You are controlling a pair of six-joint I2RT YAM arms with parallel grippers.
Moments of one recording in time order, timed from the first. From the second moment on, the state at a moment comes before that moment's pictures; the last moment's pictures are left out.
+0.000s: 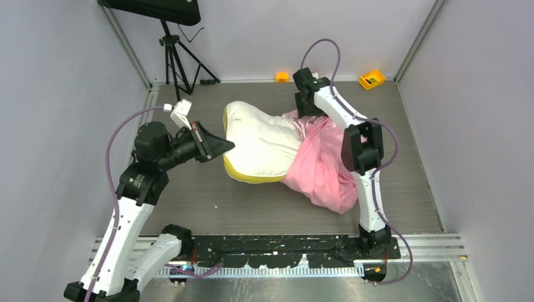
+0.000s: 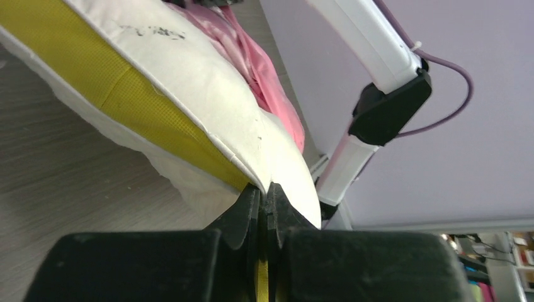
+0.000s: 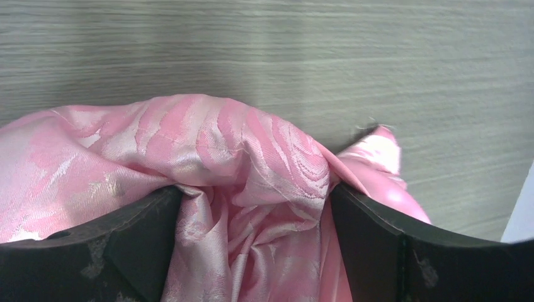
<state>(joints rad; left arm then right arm) -0.30 0.80 1.04 -0.46 0.59 -0.77 0.40 2.30 2.11 -0.95 0.47 0.19</state>
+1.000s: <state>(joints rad) -0.30 0.81 0.95 -0.79 -0.10 -0.69 0.35 1.44 1.57 -0.79 0.08 0.27</state>
